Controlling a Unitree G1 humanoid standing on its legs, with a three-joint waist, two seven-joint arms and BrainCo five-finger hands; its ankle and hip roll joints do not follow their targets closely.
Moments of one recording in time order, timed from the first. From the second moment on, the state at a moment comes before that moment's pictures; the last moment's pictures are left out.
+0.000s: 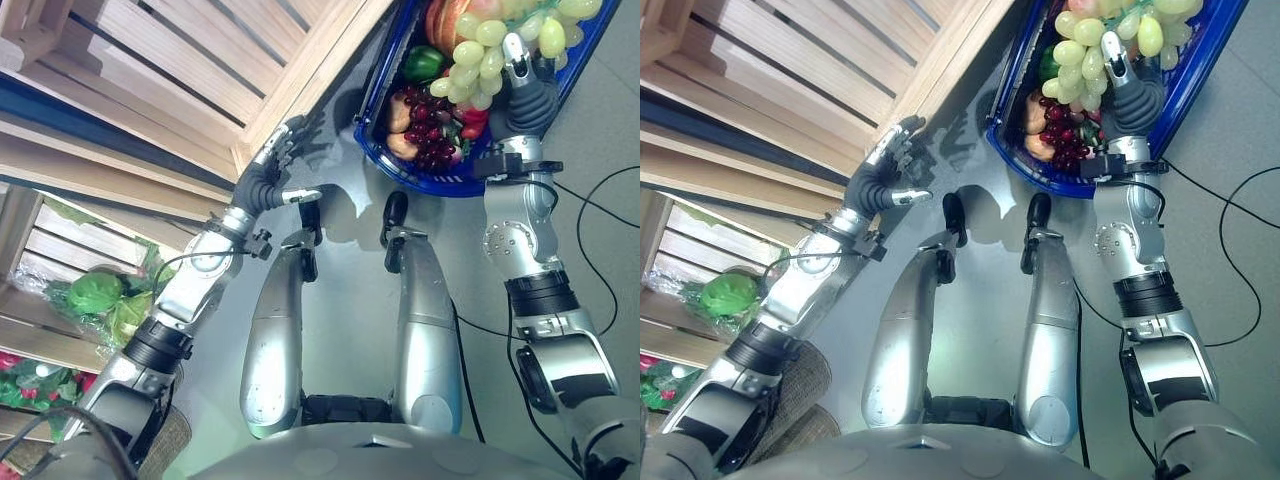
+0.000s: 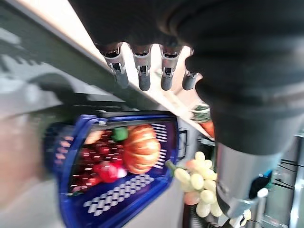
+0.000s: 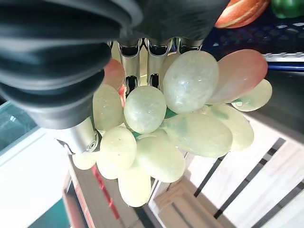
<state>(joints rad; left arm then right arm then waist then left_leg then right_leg) -0.32 0.54 -0.38 -0.01 -0.50 -0.19 -0.06 -0.59 -0.49 0.09 0.20 0.96 -0.36 0.03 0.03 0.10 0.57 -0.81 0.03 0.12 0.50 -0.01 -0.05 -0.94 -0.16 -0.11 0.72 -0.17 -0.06</state>
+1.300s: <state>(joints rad) -0.18 0.47 -0.61 0.46 -0.62 -0.27 -0.25 -0.58 -0.42 0.05 0.97 1.29 -0.11 0.14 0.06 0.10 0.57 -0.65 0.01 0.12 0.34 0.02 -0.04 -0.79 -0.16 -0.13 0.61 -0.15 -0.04</state>
